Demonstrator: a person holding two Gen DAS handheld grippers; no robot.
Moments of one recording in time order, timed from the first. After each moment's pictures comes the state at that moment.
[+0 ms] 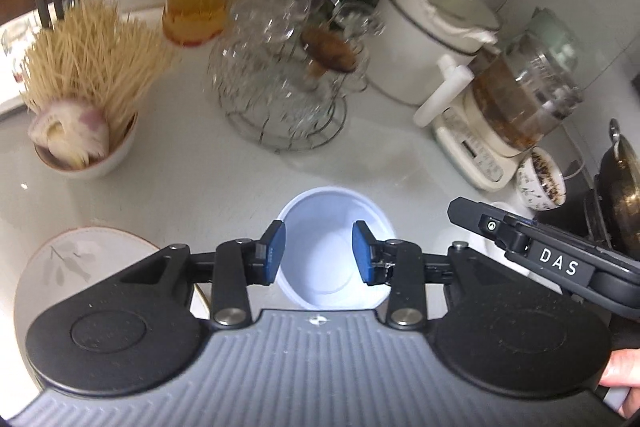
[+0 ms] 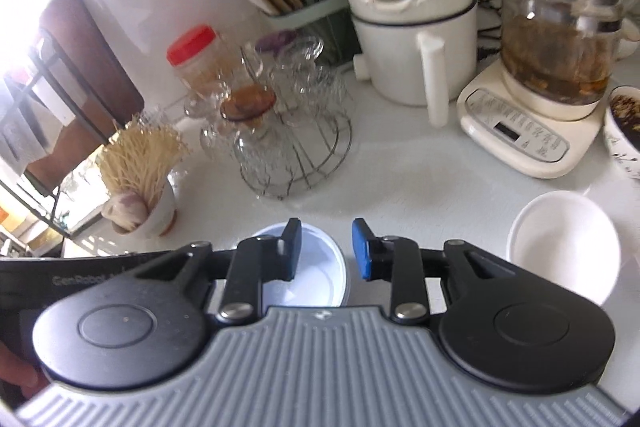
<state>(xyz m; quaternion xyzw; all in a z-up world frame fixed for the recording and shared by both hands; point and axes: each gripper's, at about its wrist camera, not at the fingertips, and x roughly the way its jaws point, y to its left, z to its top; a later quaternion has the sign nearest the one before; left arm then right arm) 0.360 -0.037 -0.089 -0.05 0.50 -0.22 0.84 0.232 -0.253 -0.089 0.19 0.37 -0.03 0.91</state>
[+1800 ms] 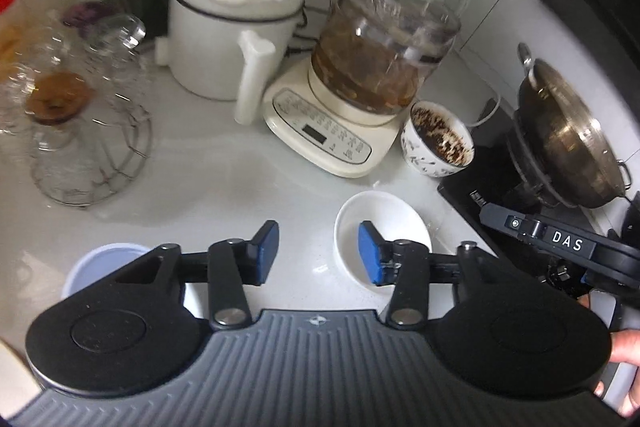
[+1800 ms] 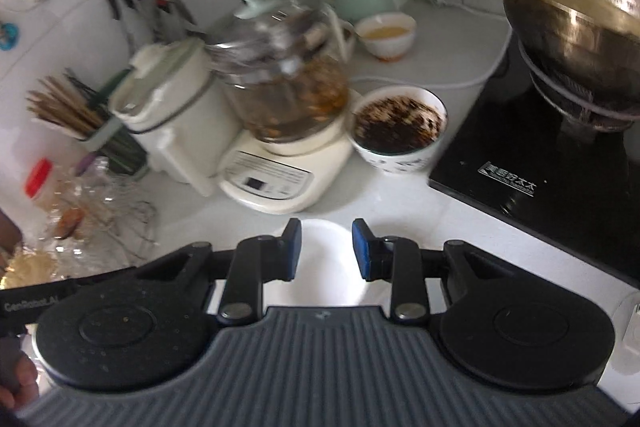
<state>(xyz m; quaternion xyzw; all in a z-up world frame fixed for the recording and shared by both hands) 0.350 -0.218 -0.092 0.02 0.49 -0.37 0.79 0.140 -0.417 -0.099 0.26 0.33 -0.25 0.87</state>
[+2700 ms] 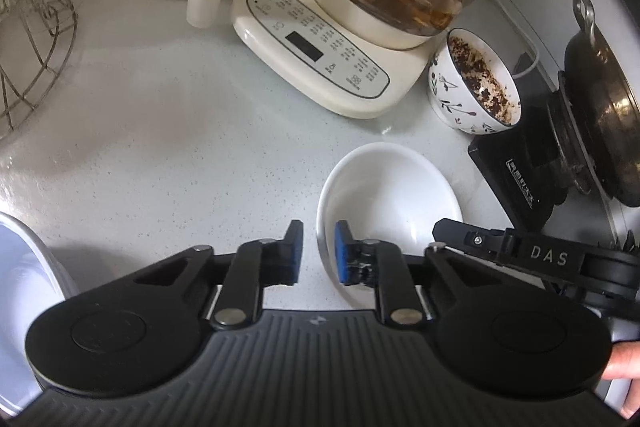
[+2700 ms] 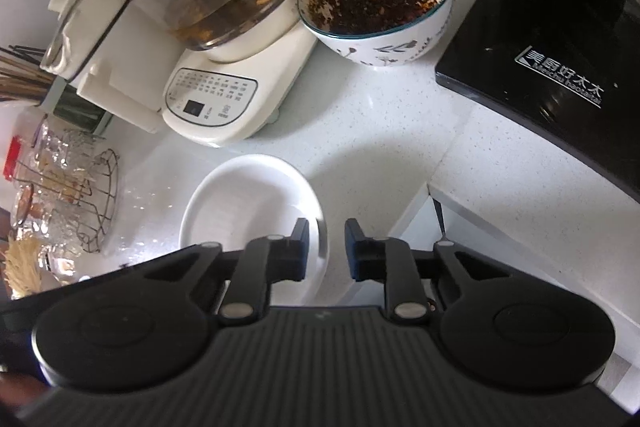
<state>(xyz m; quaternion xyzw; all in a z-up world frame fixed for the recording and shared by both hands) 0.370 -0.293 -0.193 0.01 0.57 -0.34 0.74 0.177 -0.468 -0.193 0.36 0.43 -0.18 0.81</state>
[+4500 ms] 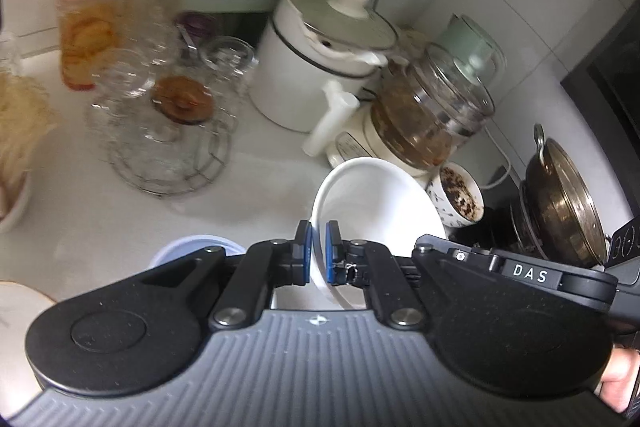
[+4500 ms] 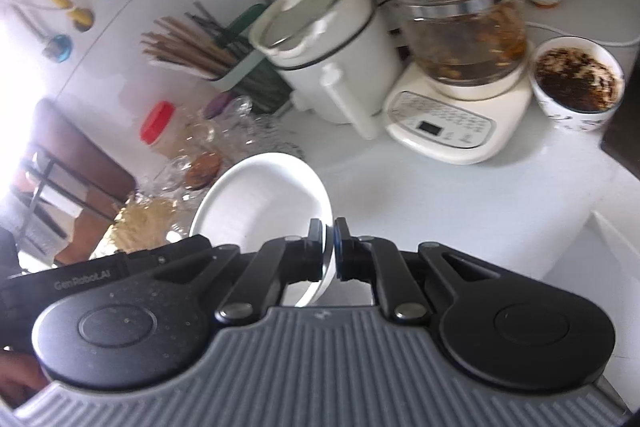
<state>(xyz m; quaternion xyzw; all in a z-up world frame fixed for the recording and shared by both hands) 0.363 -0.103 -0.055 -0.09 0.46 -0.32 0.82 0.211 -0.337 -0.076 0.31 0.36 -0.05 0.88</state>
